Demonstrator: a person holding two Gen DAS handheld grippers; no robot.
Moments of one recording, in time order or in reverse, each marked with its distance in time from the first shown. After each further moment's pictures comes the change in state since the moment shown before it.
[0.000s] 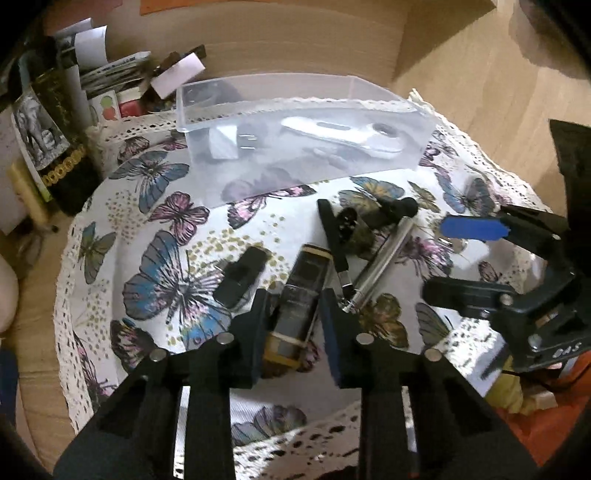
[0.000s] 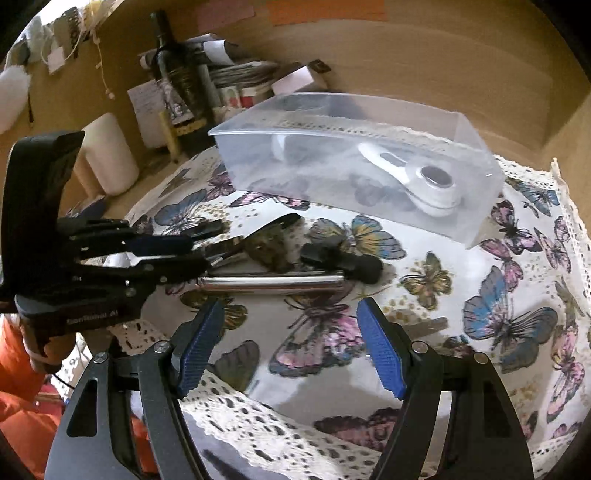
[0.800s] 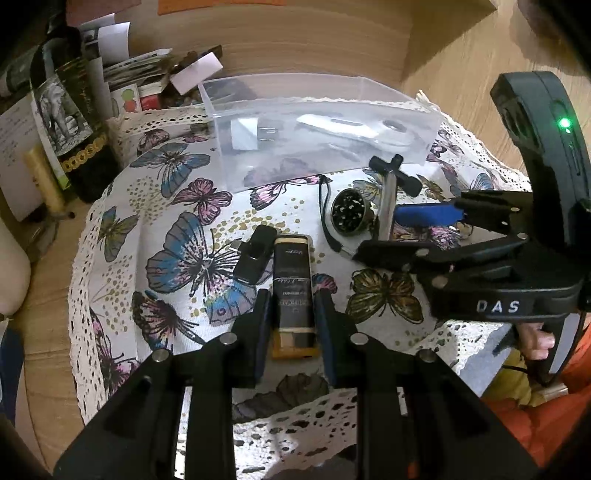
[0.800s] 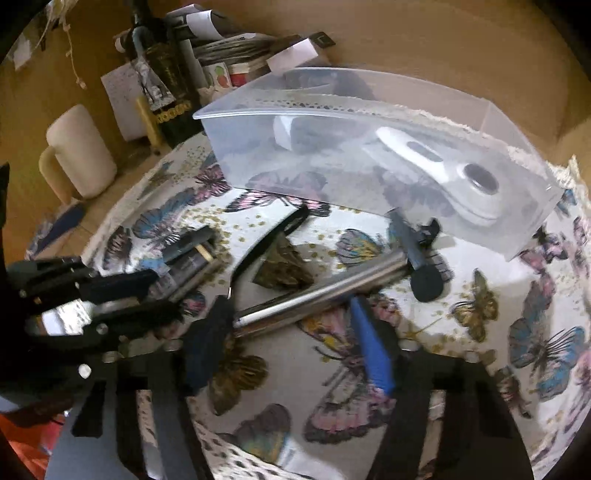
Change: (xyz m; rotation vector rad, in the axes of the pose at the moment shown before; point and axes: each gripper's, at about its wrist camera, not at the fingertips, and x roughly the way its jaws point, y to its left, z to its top) left arm -0.009 0.008 -0.016 -0.007 -0.016 0.041; right arm 0.037 0.010 0.015 0.013 0.084 -0.049
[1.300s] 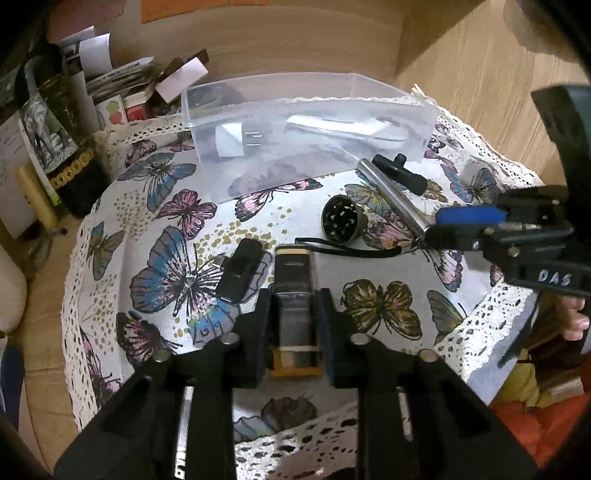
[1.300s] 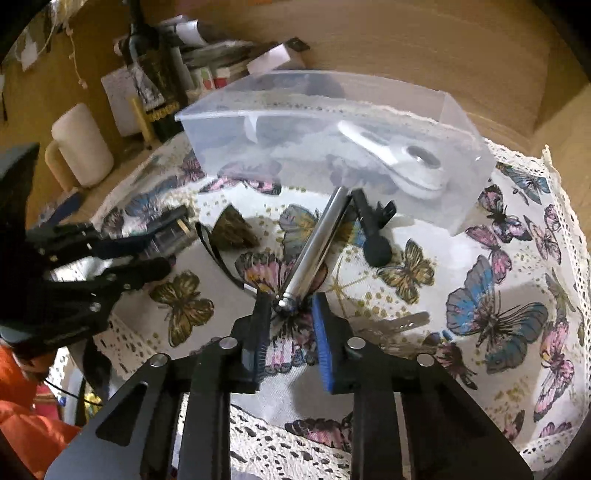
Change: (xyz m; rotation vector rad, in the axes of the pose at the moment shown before) left arm 0.011 -0.011 0.008 0.041 -0.008 0.016; right arm -0.034 -0.029 -0.012 0.014 -0.018 -0.021
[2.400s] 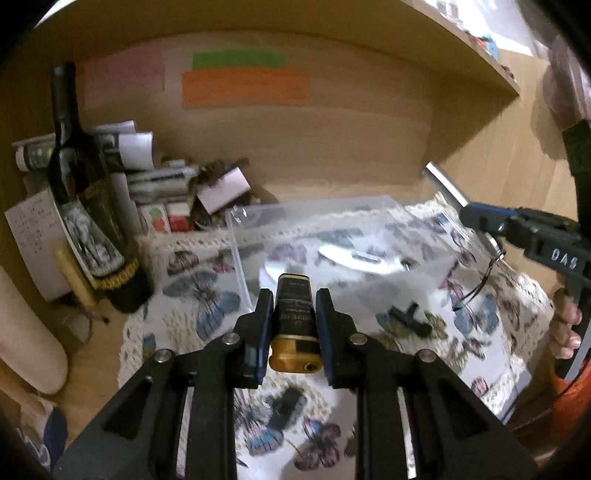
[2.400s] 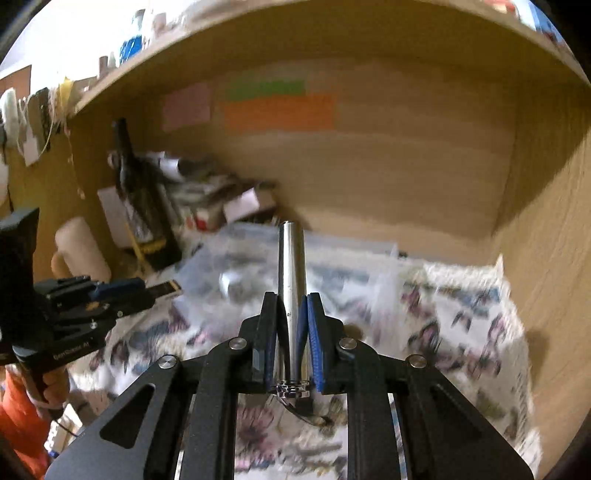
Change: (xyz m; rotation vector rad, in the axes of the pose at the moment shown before) left arm -0.053 0.030 0.090 -0.103 -0.260 0.062; right arm -0.073 -0.021 0.091 -0.009 -0.346 -0.067
